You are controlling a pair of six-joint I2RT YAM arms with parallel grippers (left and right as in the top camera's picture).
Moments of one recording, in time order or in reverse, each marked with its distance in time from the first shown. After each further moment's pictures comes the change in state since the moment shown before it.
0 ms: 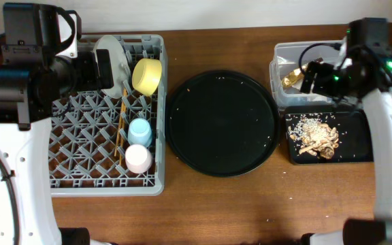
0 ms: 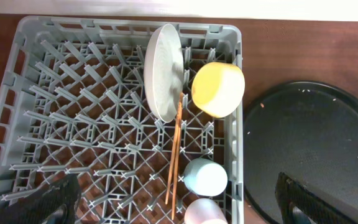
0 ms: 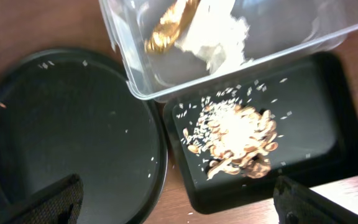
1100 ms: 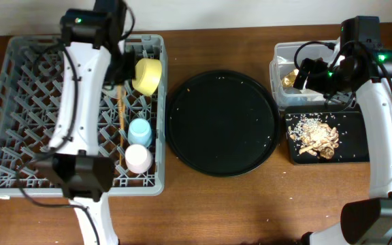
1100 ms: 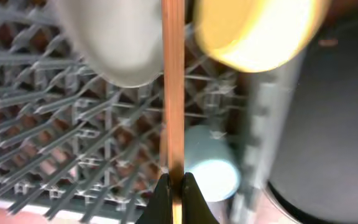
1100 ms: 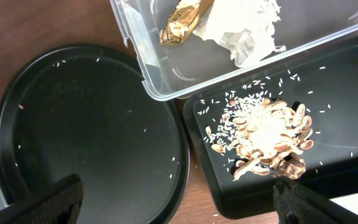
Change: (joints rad) left arm -0.076 0.515 0.184 -0.219 -0.081 -0.146; right arm -0.005 0.121 0.002 0.026 -0.090 0.073
